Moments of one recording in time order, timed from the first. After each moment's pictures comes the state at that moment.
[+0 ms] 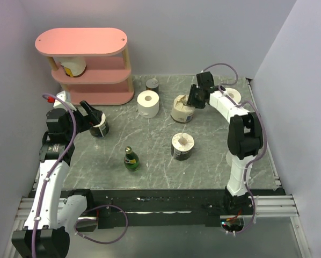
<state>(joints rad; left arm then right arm) 0.04 0.84 0.86 -0.34 0.16 -0.47 0.24 2.01 1.64 -0.52 -0.02 0.45</state>
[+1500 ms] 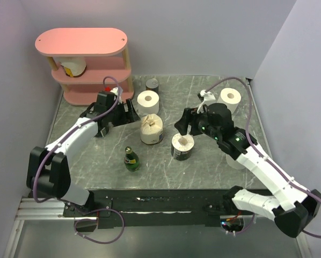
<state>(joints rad) -0.30 1.45 1.07 -0.33 0.26 -0.52 0.60 1.06 1.05 -0.45 -0.03 0.41</state>
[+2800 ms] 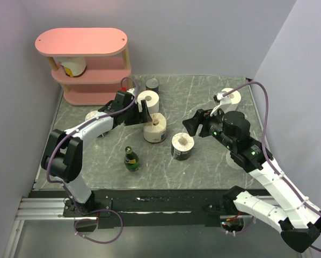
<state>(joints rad) -0.43 1.68 1.18 -0.26 0.19 -0.54 0.60 0.85 1.01 -0.41 0.04 0.39</state>
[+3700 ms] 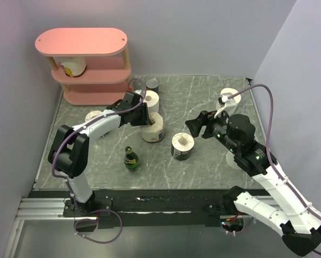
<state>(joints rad) -0.49 1.76 1.25 -0.32 0.09 -0.54 0.60 0.79 0.99 -0.41 0.06 0.39</state>
